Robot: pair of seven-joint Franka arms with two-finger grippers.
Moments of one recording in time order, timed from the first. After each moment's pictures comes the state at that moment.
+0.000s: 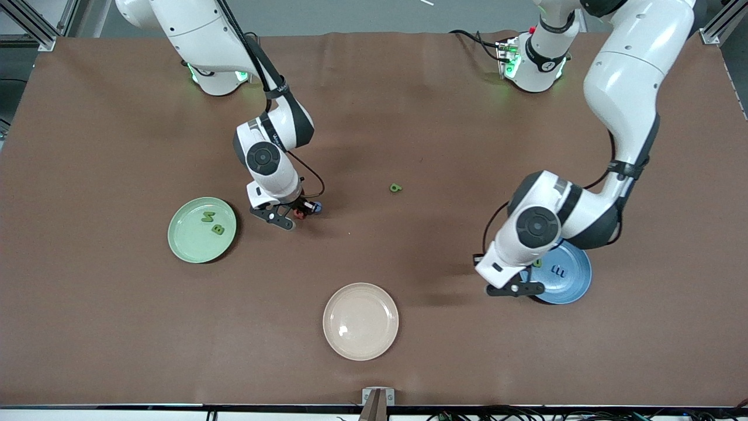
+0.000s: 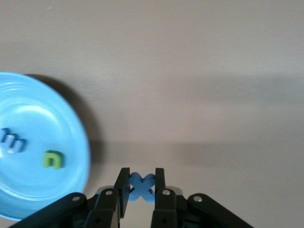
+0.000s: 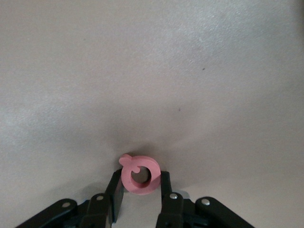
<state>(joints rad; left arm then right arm) 0.05 0.74 -0.47 -1.50 0.43 2.08 -0.57 0.65 0.49 -0.11 -2.11 0.13 2.56 0.87</state>
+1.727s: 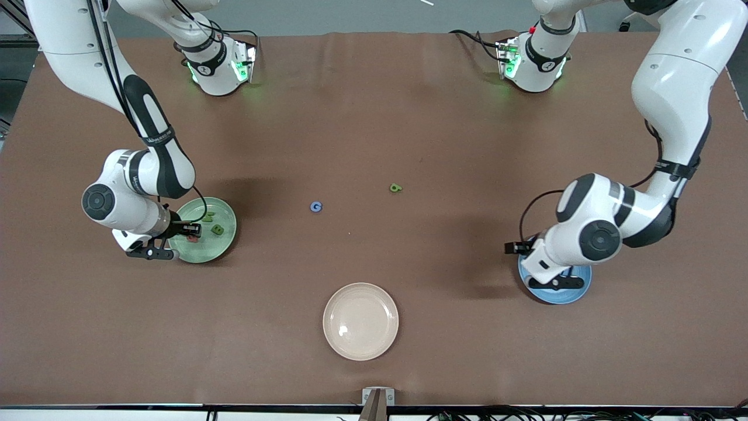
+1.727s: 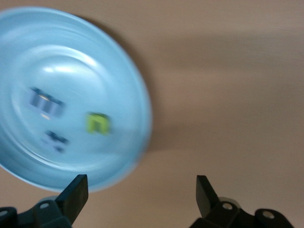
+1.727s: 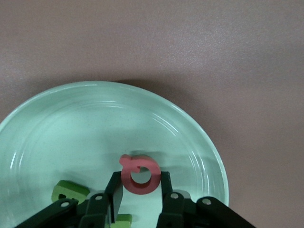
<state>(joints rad) 0.31 0.73 -0.70 -1.62 0.44 1.98 -0.53 0.11 0.47 -0.13 -2.09 0.13 2.45 -0.03</state>
